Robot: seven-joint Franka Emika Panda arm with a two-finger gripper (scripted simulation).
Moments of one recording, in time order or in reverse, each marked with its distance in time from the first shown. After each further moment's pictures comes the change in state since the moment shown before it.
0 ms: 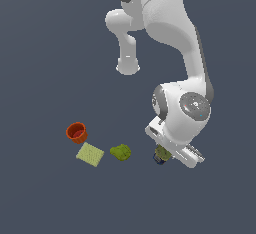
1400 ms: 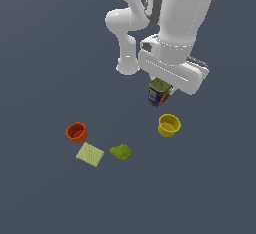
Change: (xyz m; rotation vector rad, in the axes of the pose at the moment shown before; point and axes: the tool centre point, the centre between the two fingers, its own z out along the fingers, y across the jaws) arm -0.077 0.121 -0.209 0.002 0.001 0.000
